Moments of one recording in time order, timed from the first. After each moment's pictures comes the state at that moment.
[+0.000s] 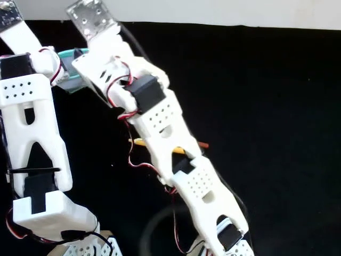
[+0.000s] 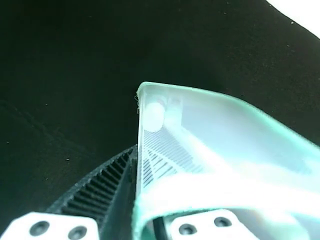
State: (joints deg) left arm -22.5 5.0 -18.7 79.2 22.3; right arm -43.7 45.3 -95.8 76.8 4.7
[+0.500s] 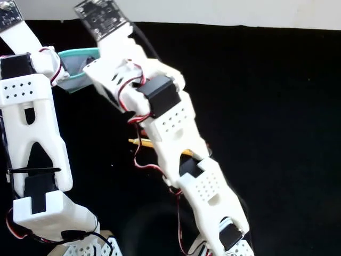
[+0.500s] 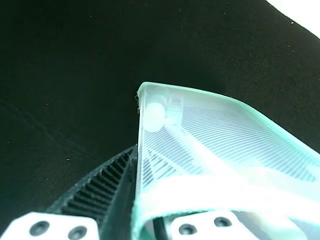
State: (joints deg) left arm -22.5 5.0 -18.7 79.2 22.3; right arm -41.8 40.2 -95.8 89.4 4.7
